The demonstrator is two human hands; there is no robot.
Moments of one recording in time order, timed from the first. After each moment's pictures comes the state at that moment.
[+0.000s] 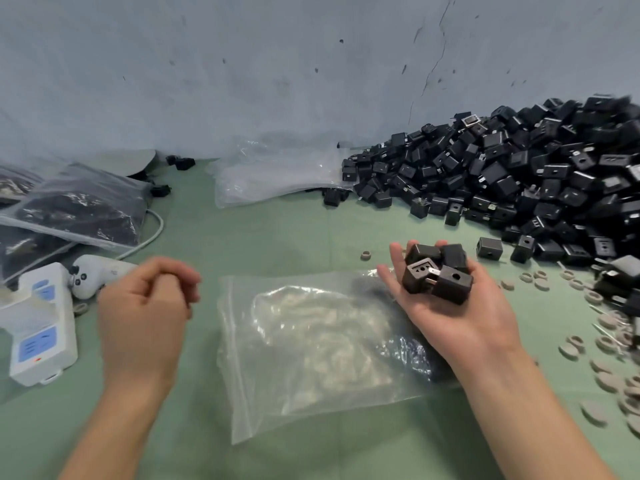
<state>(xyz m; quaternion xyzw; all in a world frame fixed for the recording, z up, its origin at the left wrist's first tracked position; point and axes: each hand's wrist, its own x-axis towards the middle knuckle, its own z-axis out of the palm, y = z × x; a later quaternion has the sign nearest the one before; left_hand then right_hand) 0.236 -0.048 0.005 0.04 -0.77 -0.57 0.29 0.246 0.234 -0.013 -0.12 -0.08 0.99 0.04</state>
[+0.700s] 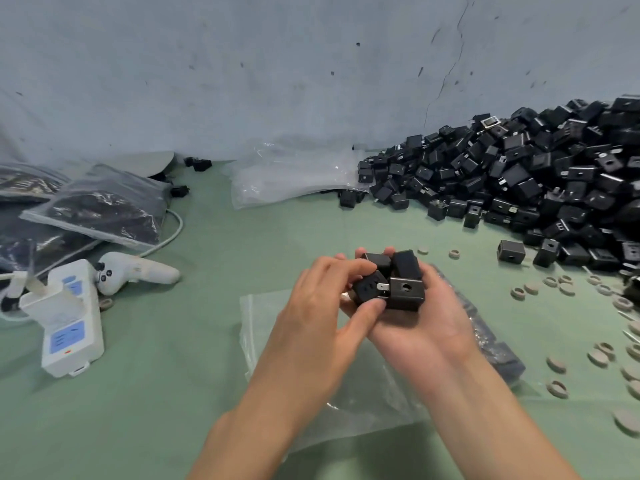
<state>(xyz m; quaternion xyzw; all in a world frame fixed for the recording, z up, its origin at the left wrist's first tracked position) 0.259 0.034 -0.006 -0.25 -0.86 -0.40 0.18 0.246 0.166 0.000 -0.10 -0.11 0.99 -0.09</state>
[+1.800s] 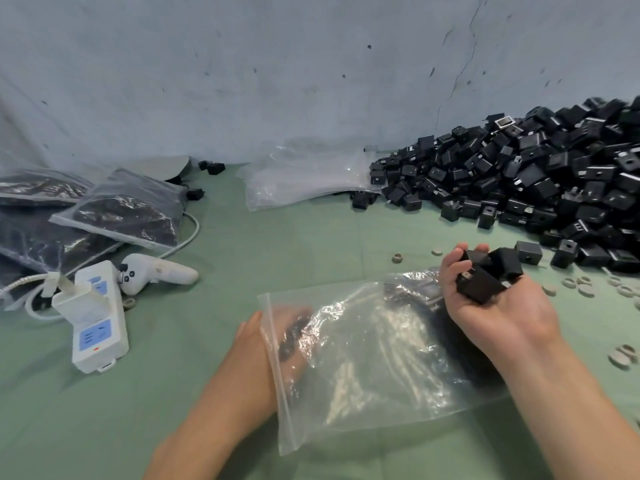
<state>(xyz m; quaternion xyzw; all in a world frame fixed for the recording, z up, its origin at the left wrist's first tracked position) 0.252 -0.056 -0.043 -0.16 -0.93 -0.33 0.01 0.235 0.234 -0.012 -0.15 -0.05 0.99 0.01</state>
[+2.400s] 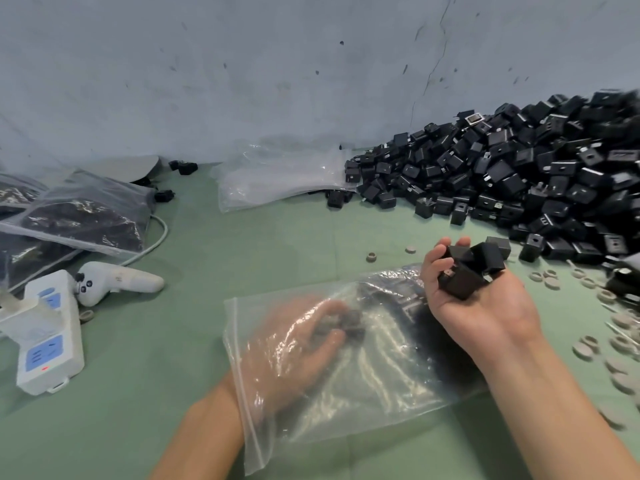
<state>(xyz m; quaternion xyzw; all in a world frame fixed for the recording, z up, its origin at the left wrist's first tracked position) 0.236 0.007 -0.048 -0.30 -0.86 -0.40 0.03 0.236 0.248 -0.014 -0.15 -0.05 0.99 0.02</state>
